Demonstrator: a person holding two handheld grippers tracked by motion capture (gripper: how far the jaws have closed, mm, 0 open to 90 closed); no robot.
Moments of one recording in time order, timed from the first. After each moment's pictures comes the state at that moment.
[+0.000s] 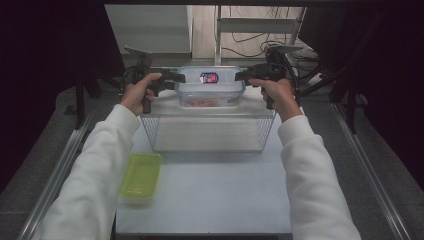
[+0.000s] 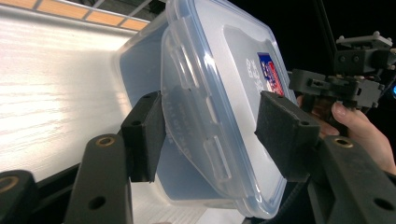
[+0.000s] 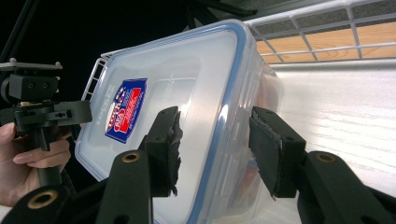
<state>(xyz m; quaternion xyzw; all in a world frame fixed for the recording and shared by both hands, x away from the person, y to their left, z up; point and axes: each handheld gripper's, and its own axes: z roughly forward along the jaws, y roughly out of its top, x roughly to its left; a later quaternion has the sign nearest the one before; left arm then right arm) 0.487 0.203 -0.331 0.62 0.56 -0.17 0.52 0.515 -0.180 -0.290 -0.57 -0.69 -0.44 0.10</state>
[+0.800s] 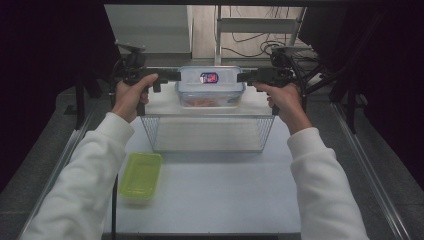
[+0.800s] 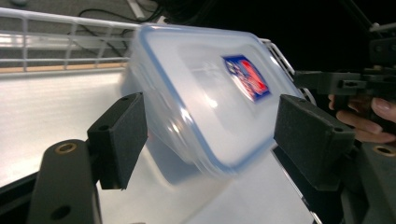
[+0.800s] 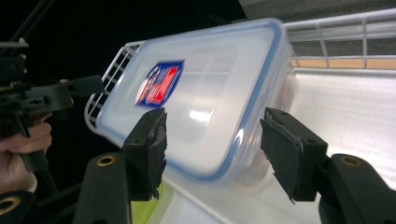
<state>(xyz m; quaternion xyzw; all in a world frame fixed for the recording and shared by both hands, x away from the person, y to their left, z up) 0.434 0.198 -0.293 0.67 0.52 -0.02 0.53 0.477 -0.187 -0.275 -0.51 -0.72 -0.48 0.04</state>
